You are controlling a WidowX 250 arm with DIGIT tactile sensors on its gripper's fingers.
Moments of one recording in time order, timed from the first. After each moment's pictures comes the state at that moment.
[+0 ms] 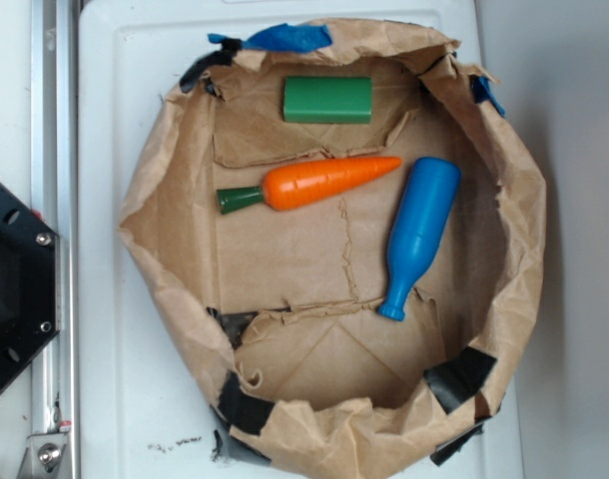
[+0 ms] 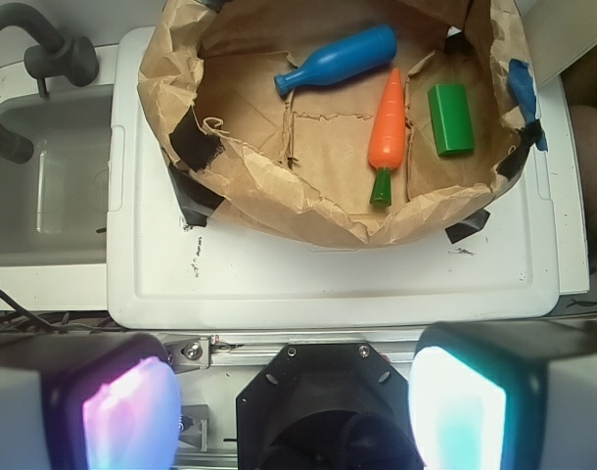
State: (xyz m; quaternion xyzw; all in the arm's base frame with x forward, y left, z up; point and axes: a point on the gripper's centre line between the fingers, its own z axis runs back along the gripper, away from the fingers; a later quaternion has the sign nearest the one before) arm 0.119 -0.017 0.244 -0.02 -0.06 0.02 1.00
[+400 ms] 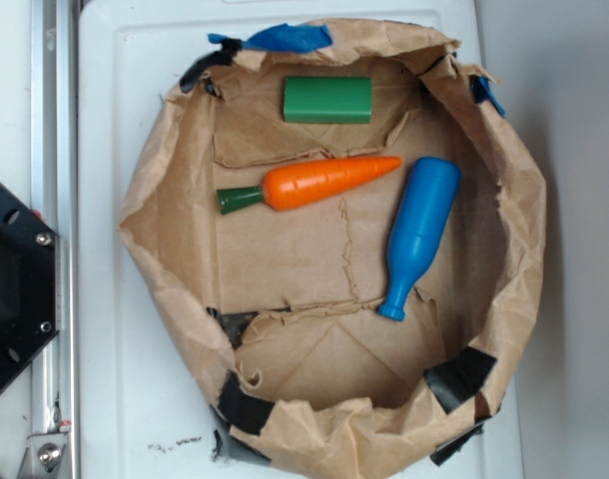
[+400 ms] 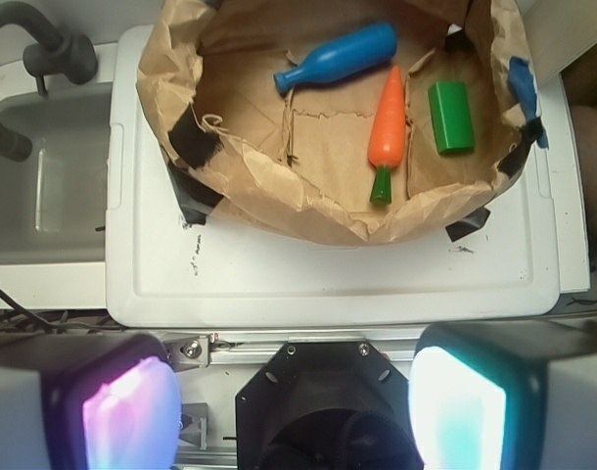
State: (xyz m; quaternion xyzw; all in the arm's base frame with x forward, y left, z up) arm 0.119 -0.017 0.240 -0.02 -0.06 0.02 1.00
